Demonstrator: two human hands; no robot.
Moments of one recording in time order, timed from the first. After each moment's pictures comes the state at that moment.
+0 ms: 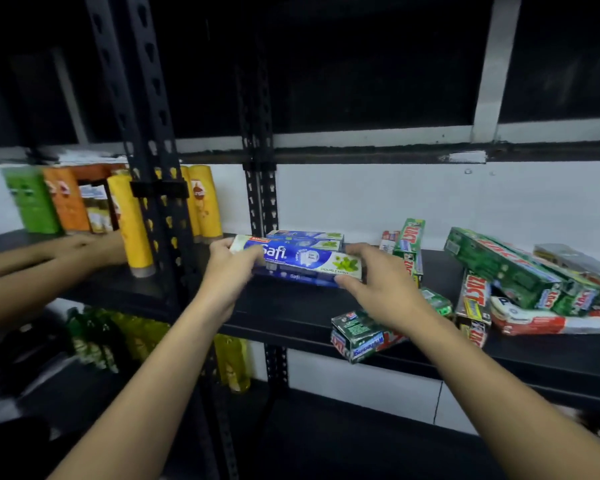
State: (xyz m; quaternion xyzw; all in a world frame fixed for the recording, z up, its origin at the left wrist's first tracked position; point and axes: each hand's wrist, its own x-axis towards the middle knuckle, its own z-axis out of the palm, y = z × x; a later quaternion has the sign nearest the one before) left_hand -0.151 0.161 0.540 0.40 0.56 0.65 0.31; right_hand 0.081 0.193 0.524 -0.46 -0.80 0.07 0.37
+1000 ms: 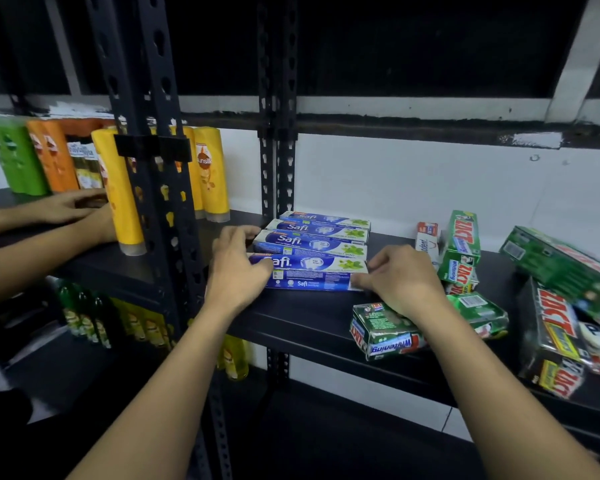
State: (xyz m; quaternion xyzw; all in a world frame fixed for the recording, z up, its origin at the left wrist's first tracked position) left_hand -0.204 0.232 0.477 0.56 0.66 0.50 0.03; right_hand 0.041 0.260 0.512 -0.61 -0.71 0.17 0.31
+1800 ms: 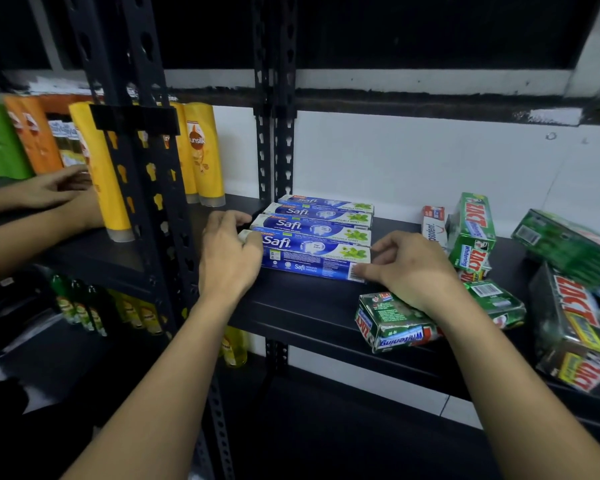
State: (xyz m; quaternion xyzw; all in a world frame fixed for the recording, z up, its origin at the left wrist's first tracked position) left_hand -0.205 0.242 0.473 0.50 0.68 0.53 -0.02; right_hand 0.045 0.253 0.514 -0.60 -0.72 0.20 0.29
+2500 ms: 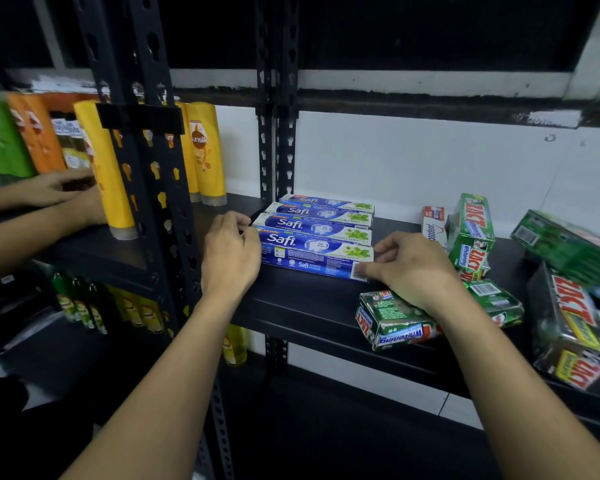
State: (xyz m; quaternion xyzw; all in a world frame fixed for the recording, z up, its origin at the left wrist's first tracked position) left_hand -0.204 0.244 0.473 0.48 0.70 0.52 -0.03; right_hand 0.045 0.252 0.514 -0.60 -0.71 0.21 0.30
